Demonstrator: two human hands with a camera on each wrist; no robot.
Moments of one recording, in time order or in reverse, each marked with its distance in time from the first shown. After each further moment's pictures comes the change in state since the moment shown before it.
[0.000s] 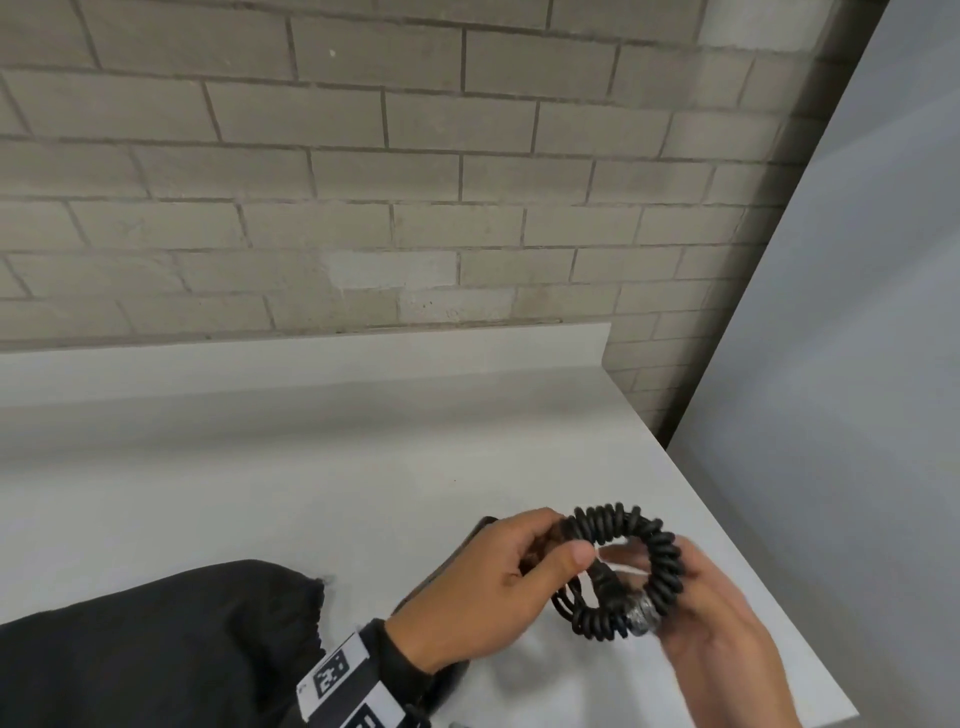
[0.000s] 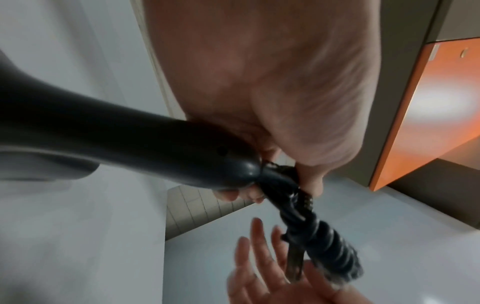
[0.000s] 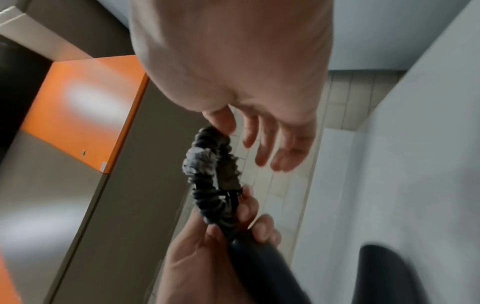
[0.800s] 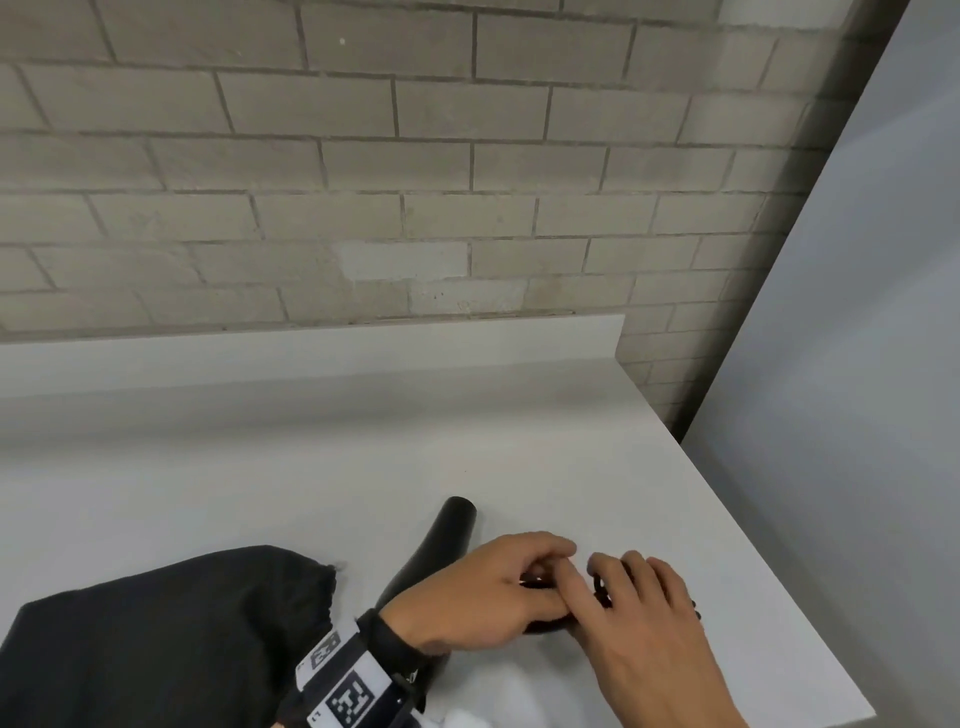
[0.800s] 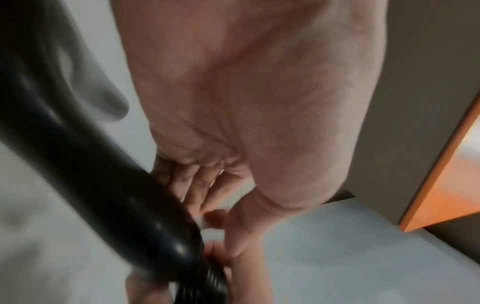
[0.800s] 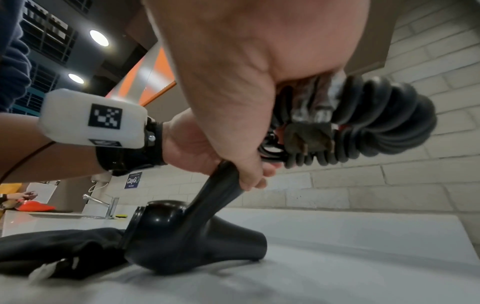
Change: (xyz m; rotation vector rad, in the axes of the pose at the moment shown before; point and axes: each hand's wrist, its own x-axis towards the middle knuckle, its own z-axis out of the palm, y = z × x) left_hand -0.004 -0.010 -0.004 -0.017 -0.276 -0.392; right_hand 0.001 0.062 -0.008 -1.923 -0.090 -0.784
